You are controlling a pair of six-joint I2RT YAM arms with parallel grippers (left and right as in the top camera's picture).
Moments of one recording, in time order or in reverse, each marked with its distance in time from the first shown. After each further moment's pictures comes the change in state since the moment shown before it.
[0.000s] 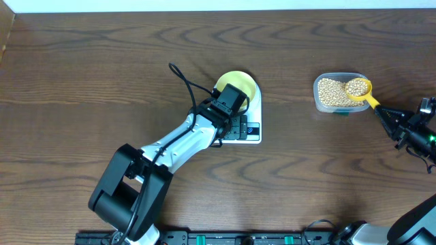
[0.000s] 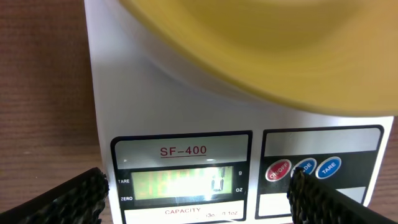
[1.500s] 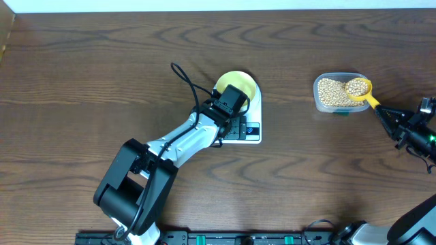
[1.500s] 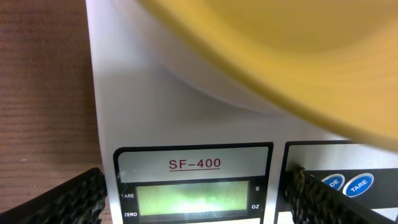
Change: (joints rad) left arm 0.000 0.042 0.003 0.007 -0.026 -0.004; right arm 0.000 0.000 0.000 0.003 0.000 0.000
